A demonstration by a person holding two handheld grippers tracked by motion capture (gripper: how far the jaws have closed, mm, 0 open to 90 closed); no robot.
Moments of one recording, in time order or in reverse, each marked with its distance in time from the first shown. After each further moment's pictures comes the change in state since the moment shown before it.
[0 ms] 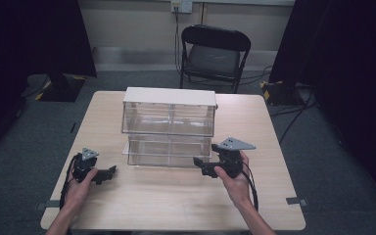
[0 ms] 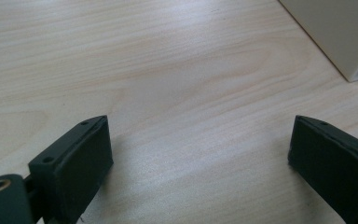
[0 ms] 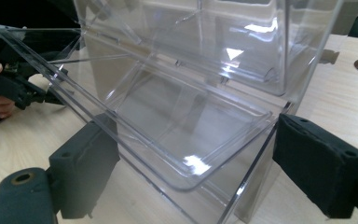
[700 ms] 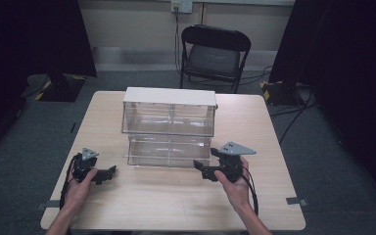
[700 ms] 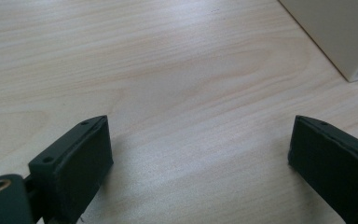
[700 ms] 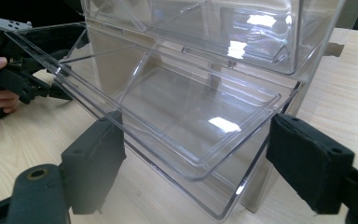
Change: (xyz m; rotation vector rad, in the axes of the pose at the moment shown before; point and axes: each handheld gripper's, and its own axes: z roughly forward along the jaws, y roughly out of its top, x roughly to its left) left arm 0.000 0.000 0.000 0.001 0.000 0.000; right arm 0.003 -0.011 -0.002 -0.003 0.009 0.004
